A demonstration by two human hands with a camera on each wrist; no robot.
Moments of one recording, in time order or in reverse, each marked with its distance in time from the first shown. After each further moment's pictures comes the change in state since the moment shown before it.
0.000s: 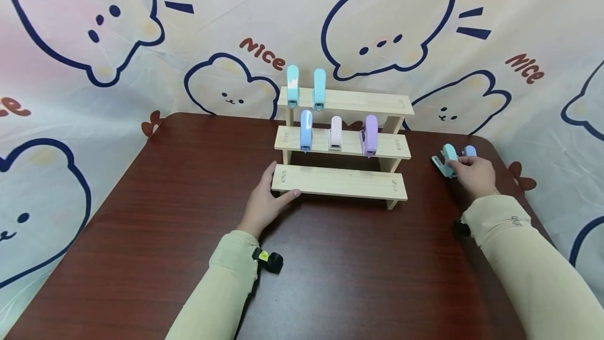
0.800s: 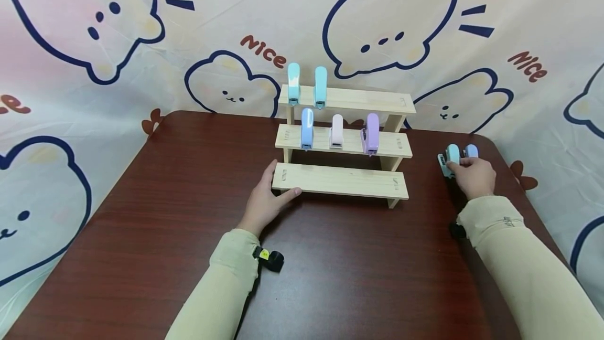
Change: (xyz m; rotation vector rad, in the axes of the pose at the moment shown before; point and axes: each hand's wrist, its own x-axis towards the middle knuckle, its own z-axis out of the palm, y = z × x) left_hand -0.001 0.001 0.000 -0.004 0.003 0.005; right_hand -0.003 -0.004 0.011 -0.067 0.104 0.098
